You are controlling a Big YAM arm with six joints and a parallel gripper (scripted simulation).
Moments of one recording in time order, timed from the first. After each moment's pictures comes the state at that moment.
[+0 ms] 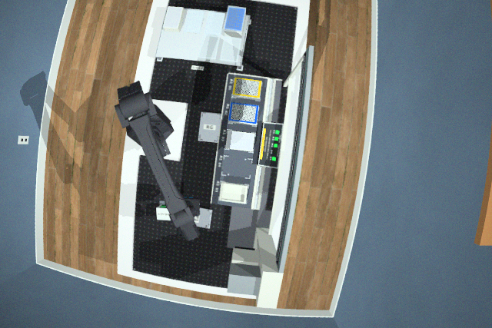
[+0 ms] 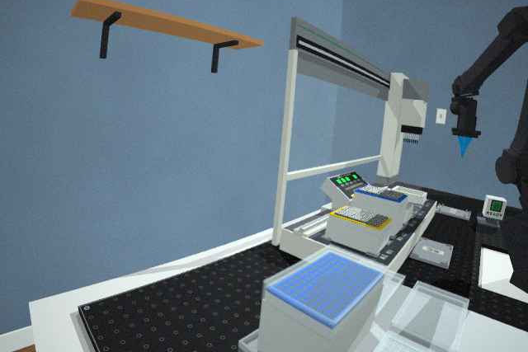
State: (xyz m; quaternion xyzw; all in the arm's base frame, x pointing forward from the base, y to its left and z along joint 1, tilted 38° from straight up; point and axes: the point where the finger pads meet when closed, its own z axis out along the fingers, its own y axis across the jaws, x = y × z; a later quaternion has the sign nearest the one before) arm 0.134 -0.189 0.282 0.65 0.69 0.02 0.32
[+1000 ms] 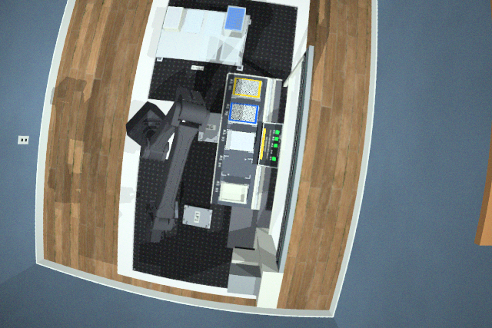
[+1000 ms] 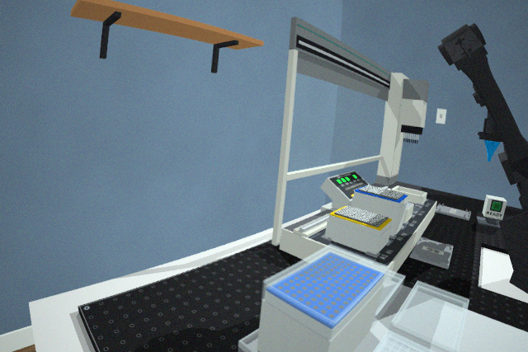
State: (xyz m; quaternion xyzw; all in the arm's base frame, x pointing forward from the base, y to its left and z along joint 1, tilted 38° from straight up) arm 0.046 -0.220 0.245 0.66 0.68 0.02 0.32
